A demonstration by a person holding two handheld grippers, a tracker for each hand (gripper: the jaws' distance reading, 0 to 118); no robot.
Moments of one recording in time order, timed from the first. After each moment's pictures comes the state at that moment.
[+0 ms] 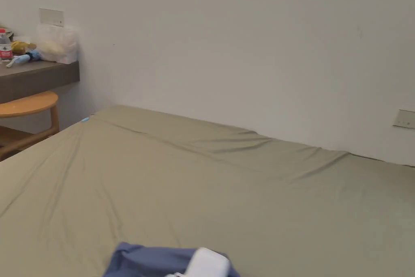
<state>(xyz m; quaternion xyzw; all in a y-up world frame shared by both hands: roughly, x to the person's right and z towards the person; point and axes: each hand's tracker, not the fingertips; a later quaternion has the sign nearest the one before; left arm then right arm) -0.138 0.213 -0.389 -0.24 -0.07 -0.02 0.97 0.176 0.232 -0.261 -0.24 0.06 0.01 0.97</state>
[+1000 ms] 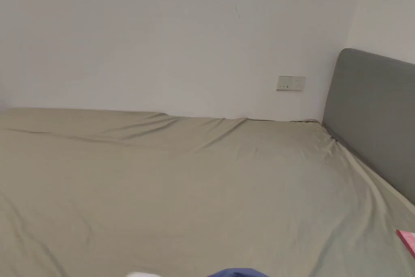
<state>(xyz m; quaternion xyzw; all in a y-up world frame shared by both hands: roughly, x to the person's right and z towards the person) -0.083 0.234 -0.277 -0.29 -0.08 0.05 0.95 0.288 0.255 -0.173 -0.19 -0.05 -0.03 0.98</state>
